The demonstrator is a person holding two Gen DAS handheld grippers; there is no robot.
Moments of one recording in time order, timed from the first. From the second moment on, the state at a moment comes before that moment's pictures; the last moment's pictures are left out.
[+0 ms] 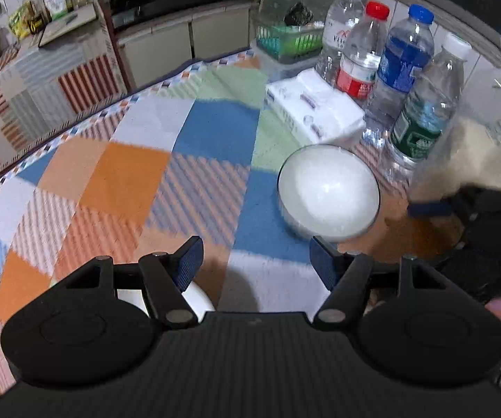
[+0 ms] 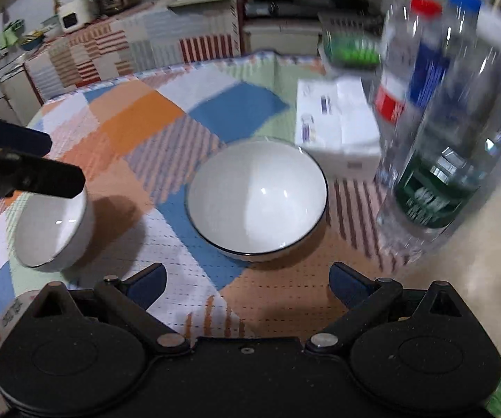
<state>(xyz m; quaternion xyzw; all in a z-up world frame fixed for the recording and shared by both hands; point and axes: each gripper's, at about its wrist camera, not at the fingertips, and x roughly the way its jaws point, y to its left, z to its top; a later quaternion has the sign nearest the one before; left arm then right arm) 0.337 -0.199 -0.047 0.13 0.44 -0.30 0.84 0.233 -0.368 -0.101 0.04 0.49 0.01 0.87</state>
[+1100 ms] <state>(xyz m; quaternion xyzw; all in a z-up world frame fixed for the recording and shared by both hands) 0.381 -0.254 -0.131 0.08 0.50 -0.31 0.80 0.288 -0.369 -0.148 -0.01 0.51 0.05 0.86</state>
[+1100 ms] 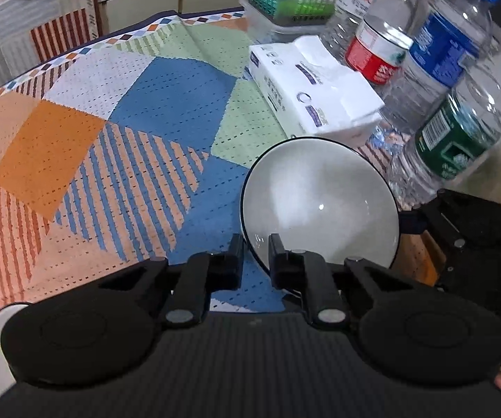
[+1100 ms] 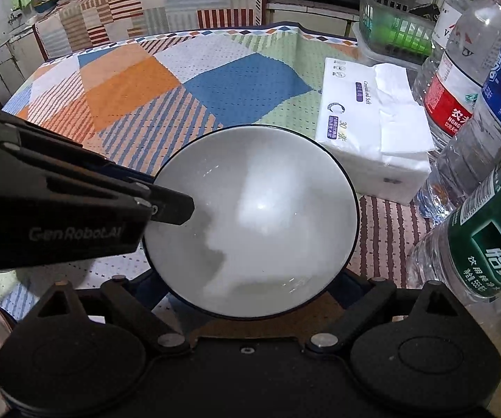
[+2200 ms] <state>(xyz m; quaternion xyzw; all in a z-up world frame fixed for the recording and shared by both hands) 0.307 -0.121 -0.009 0.06 0.42 -0.30 0.85 0.198 -0.262 -0.037 -0.05 0.37 0.08 0.92</state>
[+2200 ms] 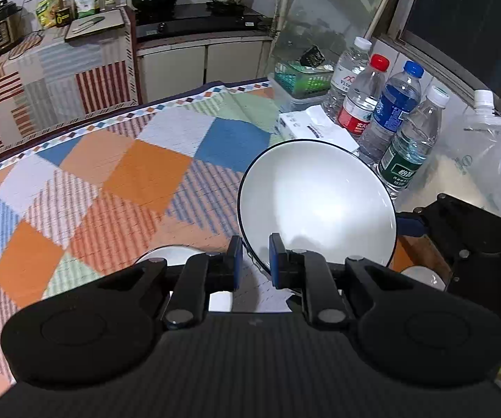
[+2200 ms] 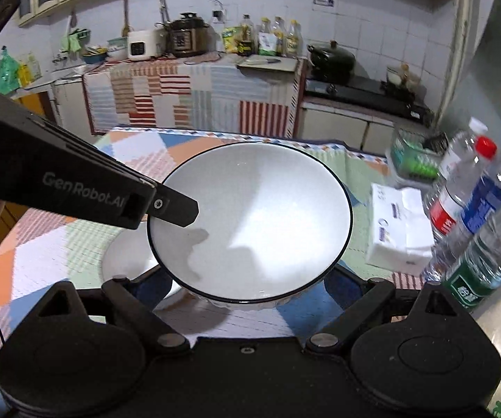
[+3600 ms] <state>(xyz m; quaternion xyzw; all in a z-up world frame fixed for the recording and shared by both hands) 0.343 -0.038 -0.107 0.02 0.52 -0.19 0.83 0.252 -0.173 -0.099 -0.10 0.46 0.17 0.87</state>
